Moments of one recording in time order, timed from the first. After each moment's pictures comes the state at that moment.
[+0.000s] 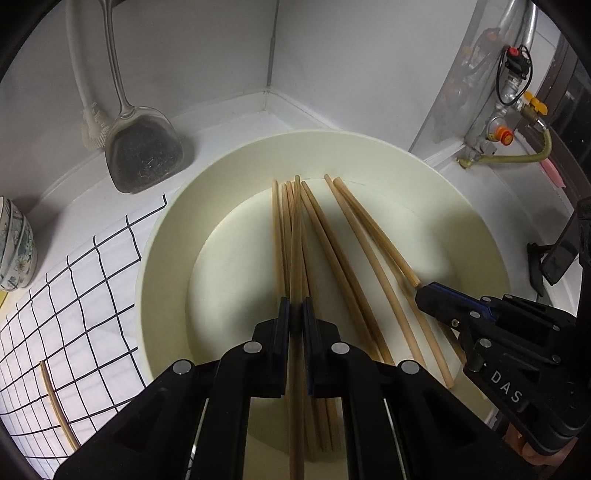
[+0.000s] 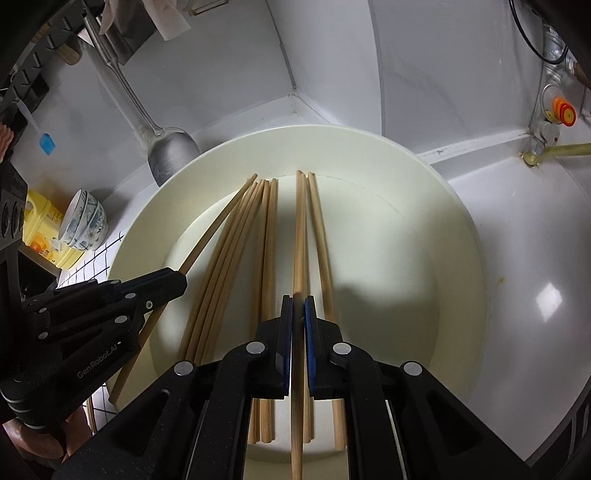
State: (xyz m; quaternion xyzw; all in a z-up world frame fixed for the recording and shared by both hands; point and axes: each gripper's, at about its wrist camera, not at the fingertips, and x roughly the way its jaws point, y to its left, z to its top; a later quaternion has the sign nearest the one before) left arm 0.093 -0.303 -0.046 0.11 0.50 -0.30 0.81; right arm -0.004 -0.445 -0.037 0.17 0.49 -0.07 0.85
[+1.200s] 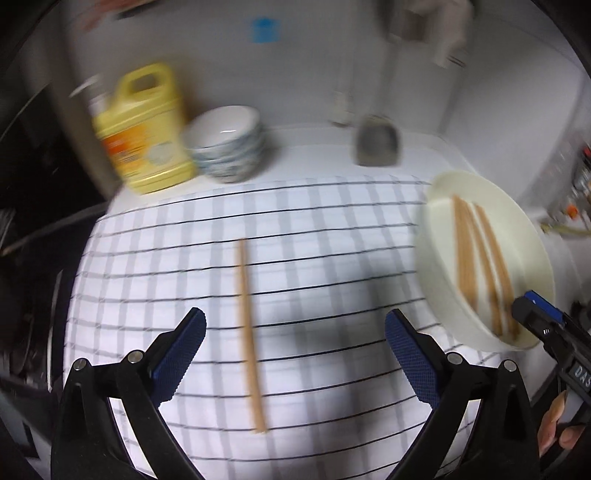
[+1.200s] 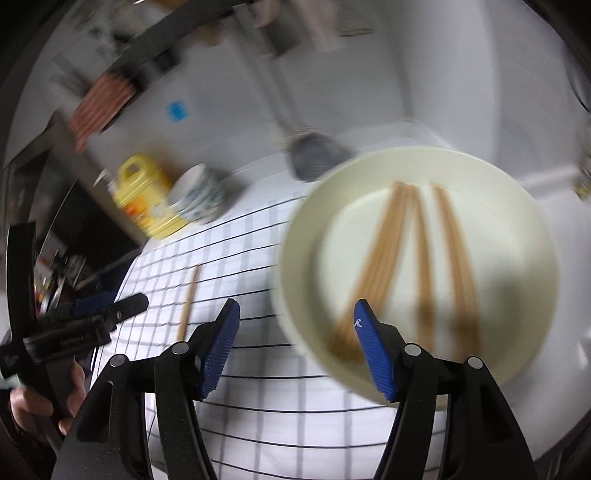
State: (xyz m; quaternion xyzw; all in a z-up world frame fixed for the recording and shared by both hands) left arm 0.024 -0.070 0.019 0.03 0.48 -0.06 0.87; right arm -0.053 -0.321 0.020 0.15 0.43 0.08 0.89
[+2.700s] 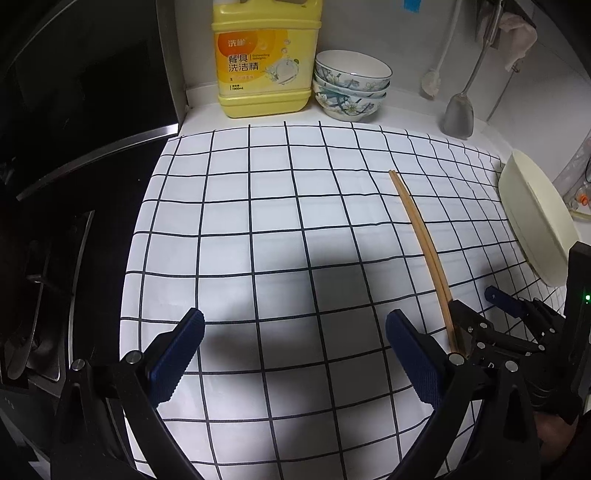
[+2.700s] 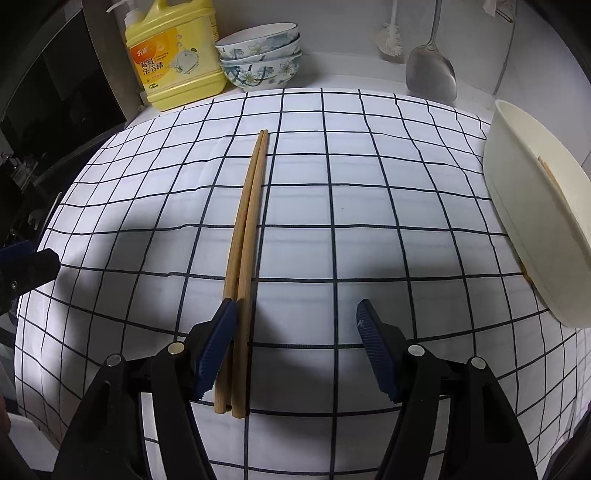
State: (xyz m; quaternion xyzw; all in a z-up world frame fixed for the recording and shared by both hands) left arm 0.022 0.125 -0.058 0.01 0.52 -0.09 0.85; right arm -0.024 -0.093 -0.096 0.01 0.53 0.01 0.85
